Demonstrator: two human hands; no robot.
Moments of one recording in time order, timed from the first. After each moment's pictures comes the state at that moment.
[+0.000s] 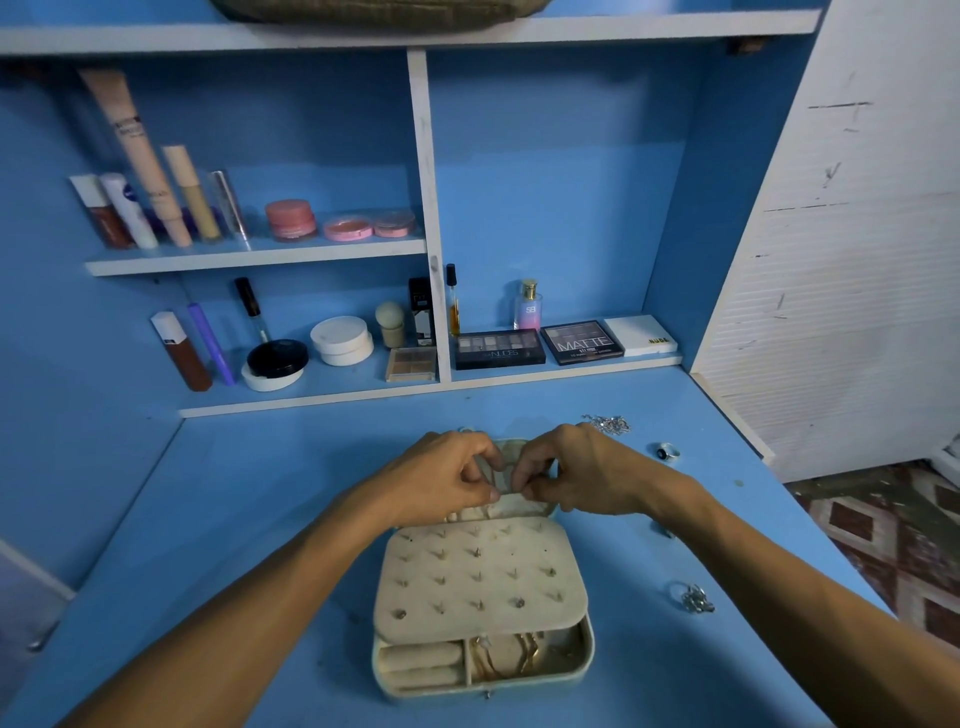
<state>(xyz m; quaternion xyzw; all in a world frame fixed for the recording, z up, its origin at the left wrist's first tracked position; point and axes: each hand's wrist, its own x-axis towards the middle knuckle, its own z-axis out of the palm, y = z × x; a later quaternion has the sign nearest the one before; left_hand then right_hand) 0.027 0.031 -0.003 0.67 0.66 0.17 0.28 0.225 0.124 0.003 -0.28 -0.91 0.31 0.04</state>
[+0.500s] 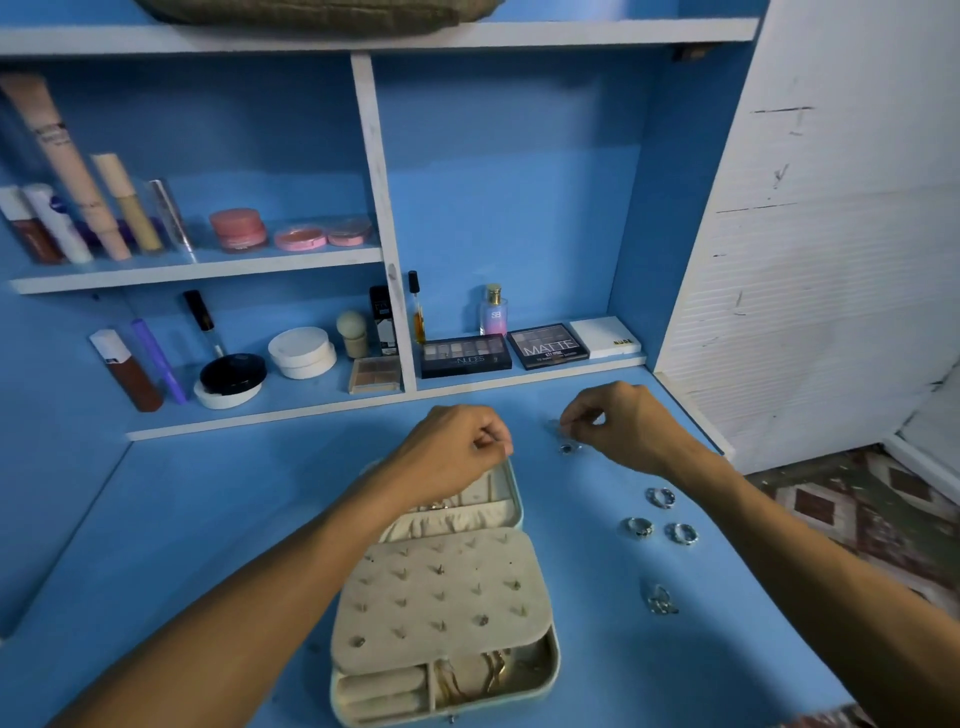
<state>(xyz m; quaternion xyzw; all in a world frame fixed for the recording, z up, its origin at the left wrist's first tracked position) 0.059 0.073 0.004 0.68 0.66 0.24 0.21 0.276 0.177 0.002 -0.44 -0.85 0.22 0.17</state>
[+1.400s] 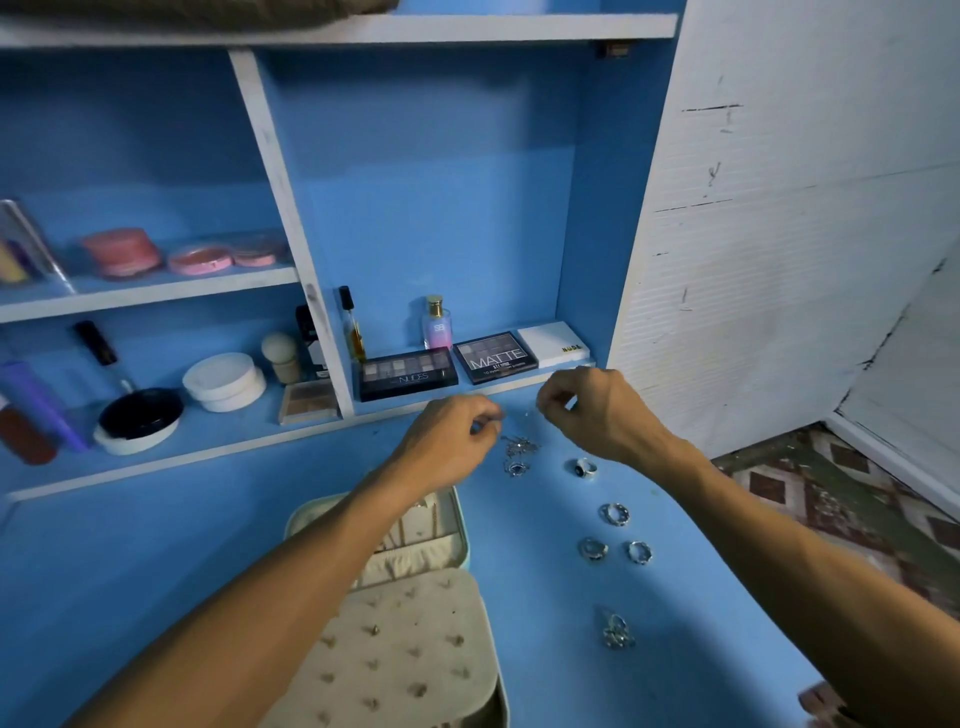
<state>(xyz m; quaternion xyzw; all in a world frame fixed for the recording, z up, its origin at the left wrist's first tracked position) 0.098 0.147 -0.006 0.69 0.65 0.26 0.19 0.295 0.212 0.004 -0.45 -0.84 0.15 0.25</state>
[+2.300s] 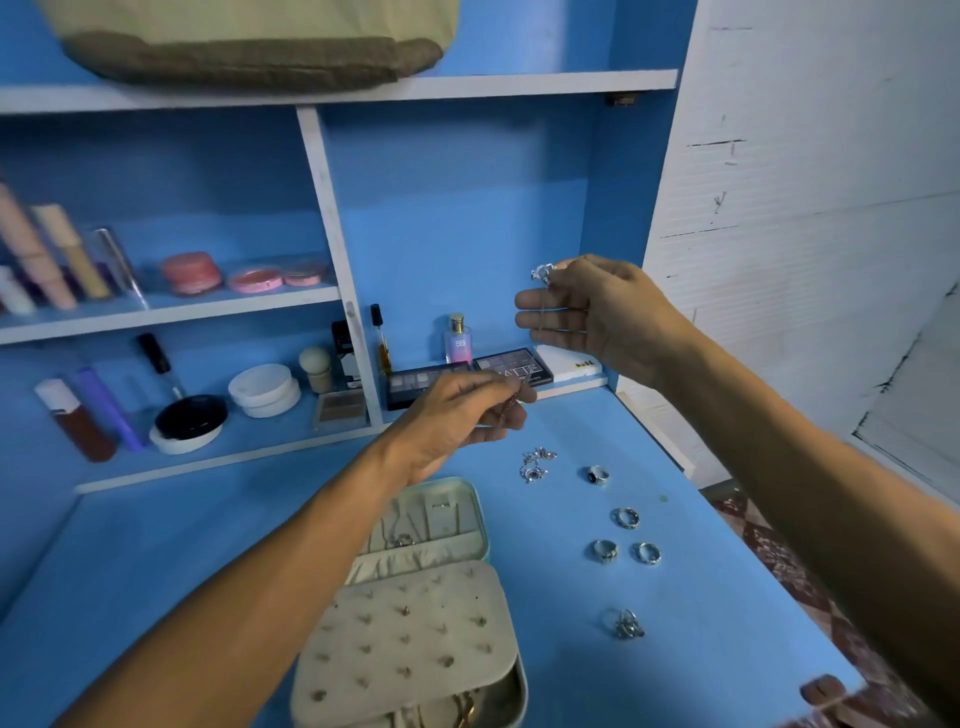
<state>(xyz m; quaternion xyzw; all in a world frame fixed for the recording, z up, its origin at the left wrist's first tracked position) 0.096 0.111 0.053 0.54 0.50 0.45 0.51 0.270 0.177 0.137 -0.32 -0.57 0.64 0.42</state>
